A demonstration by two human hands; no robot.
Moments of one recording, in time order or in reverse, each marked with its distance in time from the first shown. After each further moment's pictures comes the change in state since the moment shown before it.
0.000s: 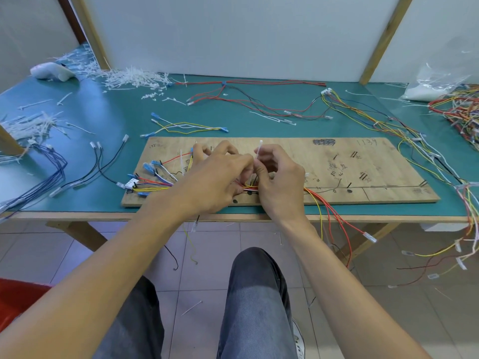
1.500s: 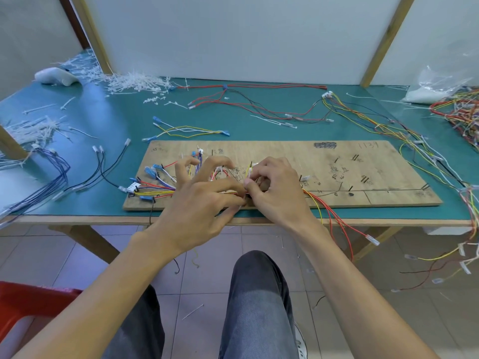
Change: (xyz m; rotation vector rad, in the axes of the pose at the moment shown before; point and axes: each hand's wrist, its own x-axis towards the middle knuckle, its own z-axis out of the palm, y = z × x) left_hand -0.048 -0.009 0.021 0.106 0.354 0.220; right_hand 0.002 0.004 -0.011 -0.254 -0.326 -0.057
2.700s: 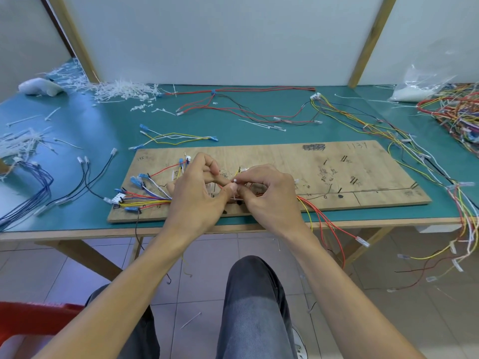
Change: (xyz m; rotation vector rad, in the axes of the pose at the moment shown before) left_hand 0.036 0.022 0.009 -0.617 0.102 -0.772; right_hand -0.004 0.010 0.002 0.204 0.182 -0.042
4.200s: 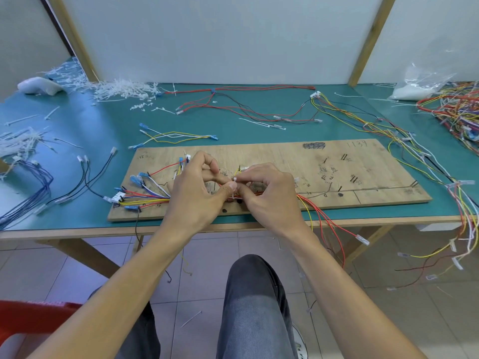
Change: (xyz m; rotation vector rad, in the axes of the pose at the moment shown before) left_hand 0.001 -0.001 -0.001 -0.036 -0.032 0.017; right_hand -0.003 0.002 0.001 0.014 0.013 0.020
